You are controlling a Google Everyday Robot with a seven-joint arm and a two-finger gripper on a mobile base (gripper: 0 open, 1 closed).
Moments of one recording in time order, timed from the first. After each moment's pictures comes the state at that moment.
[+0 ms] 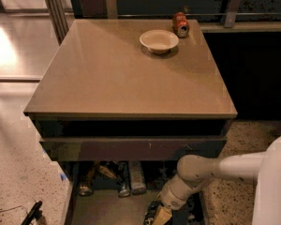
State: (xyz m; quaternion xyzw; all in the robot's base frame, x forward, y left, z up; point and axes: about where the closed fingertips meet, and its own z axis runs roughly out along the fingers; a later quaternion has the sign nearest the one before) arm 0.377 -0.062 0.388 -0.60 0.74 0.29 0.06
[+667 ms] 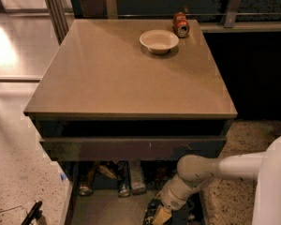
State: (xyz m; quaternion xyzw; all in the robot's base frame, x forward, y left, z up) arm 0.377 -0.062 0.388 -0.60 0.74 0.29 0.06
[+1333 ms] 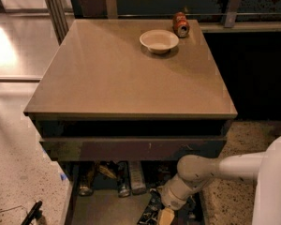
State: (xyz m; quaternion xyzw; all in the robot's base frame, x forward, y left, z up) arm 0.377 -0.062 0.388 -0.60 0.74 0.29 0.06
